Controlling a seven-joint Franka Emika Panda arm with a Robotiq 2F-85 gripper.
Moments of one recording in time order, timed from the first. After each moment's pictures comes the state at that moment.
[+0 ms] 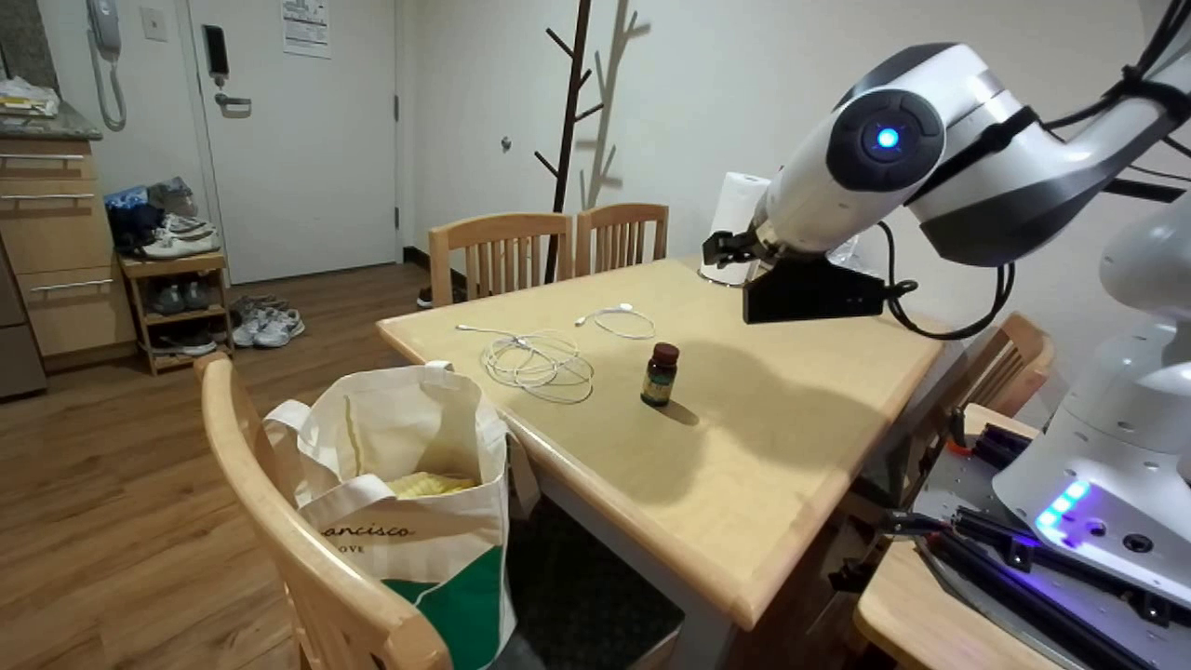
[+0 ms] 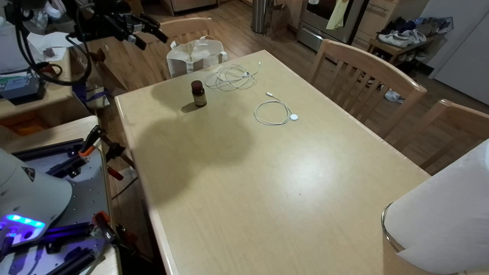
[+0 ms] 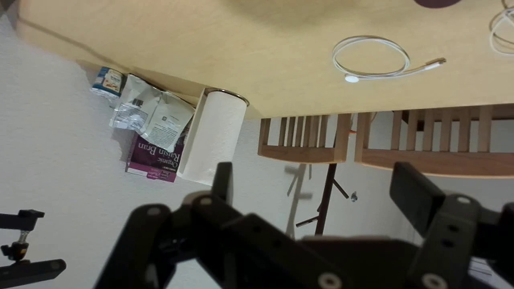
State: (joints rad) arm -0.62 -0.09 1.49 -2.40 -0.97 1.85 2.13
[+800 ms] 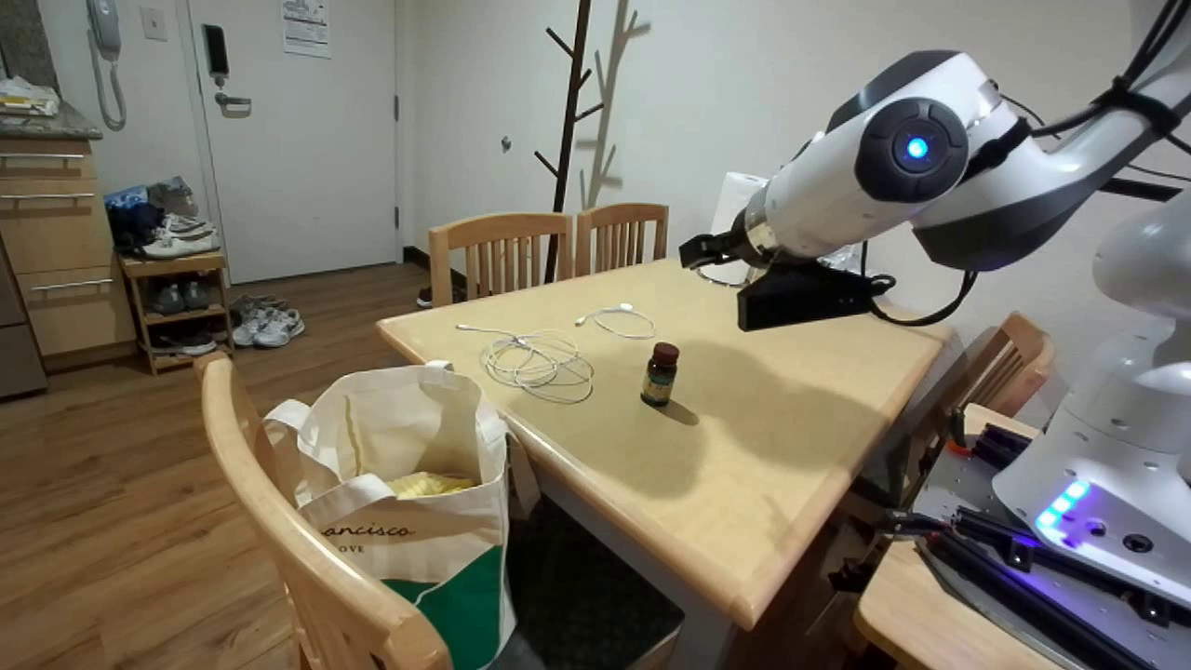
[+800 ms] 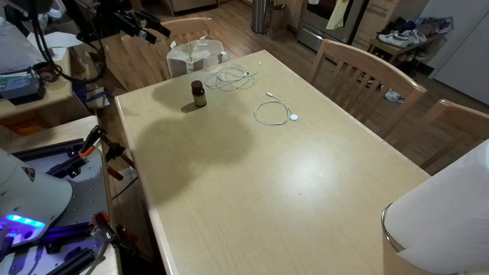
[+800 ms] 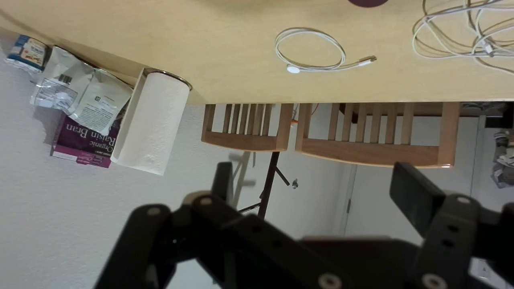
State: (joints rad) arm -0.72 -0.09 1.59 -2.41 -1.10 1.97 2.09
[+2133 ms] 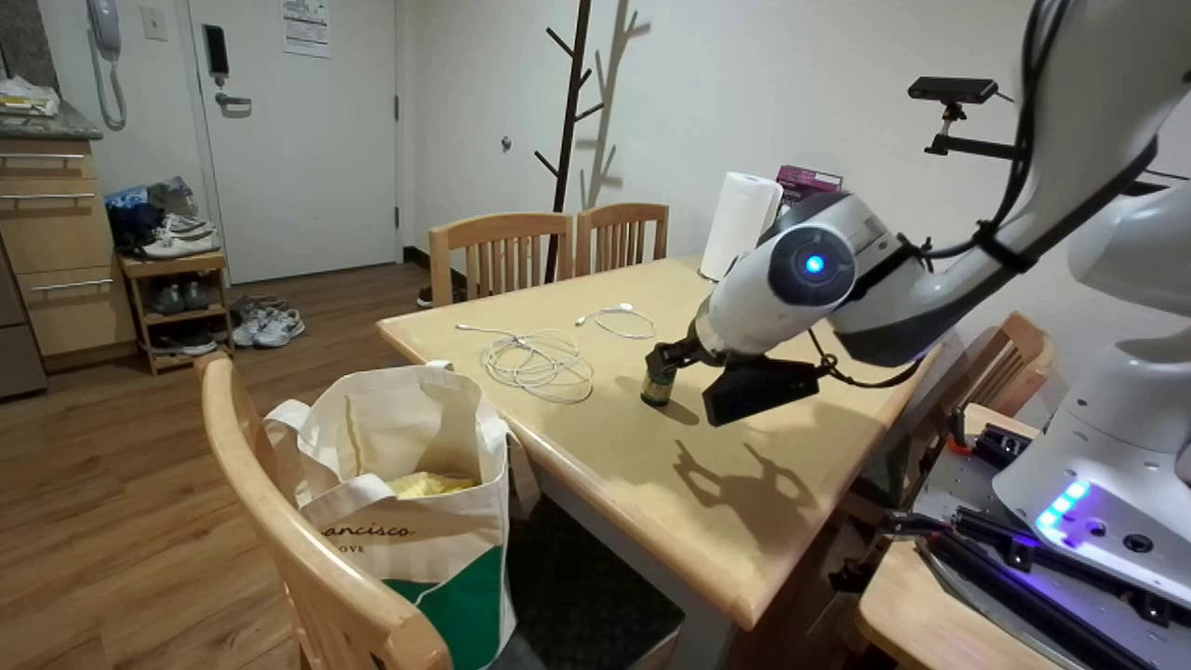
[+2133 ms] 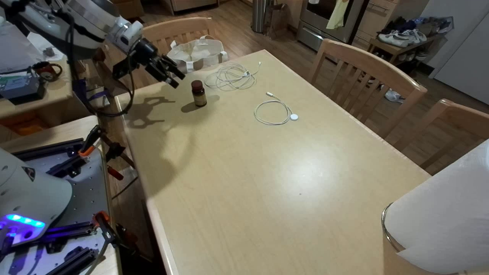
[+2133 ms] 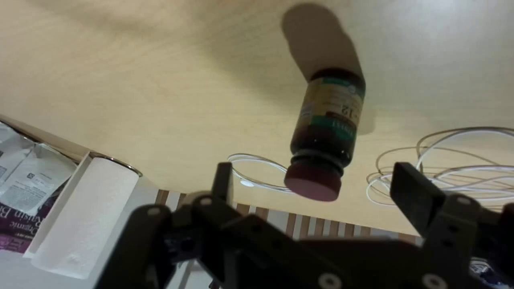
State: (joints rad) arm -1.44 -0.53 2.18 -2.39 -0.81 2.56 1.92
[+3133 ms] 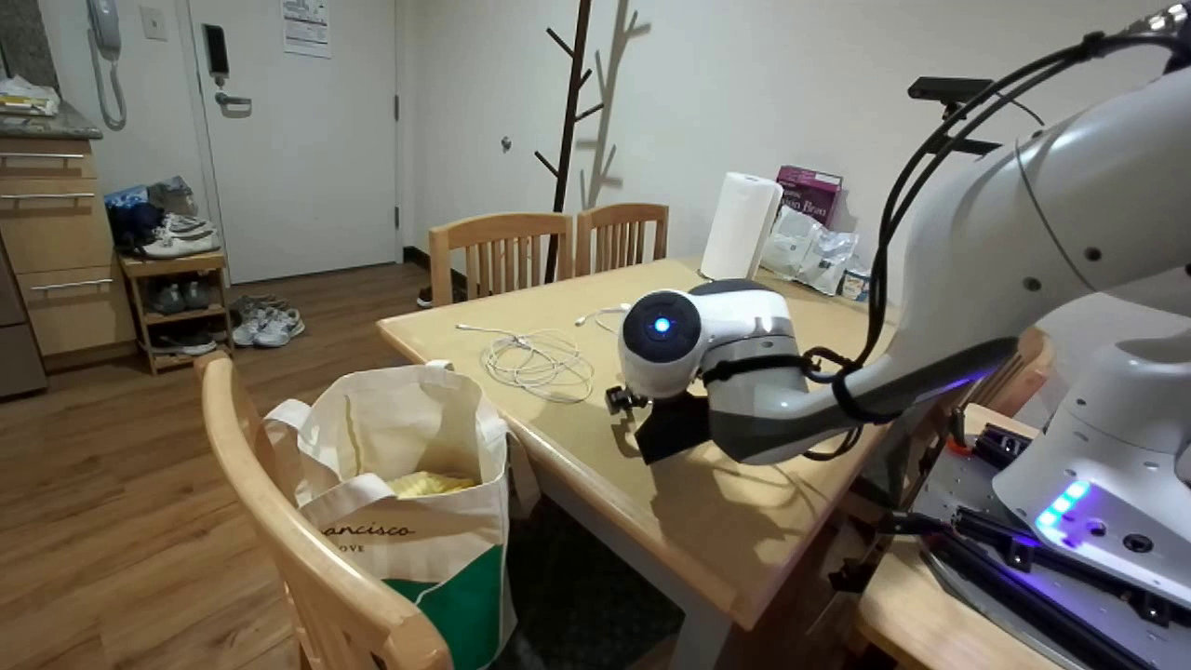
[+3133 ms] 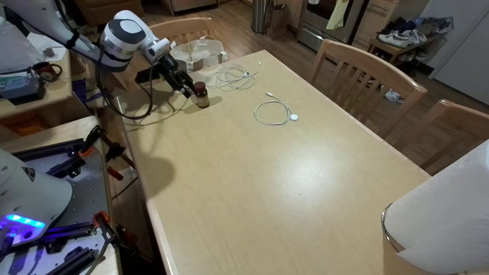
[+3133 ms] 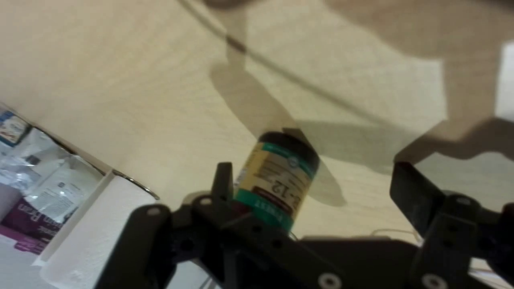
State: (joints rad) arm -1.45 -1.05 2.21 -2.08 0.01 2.44 1.34
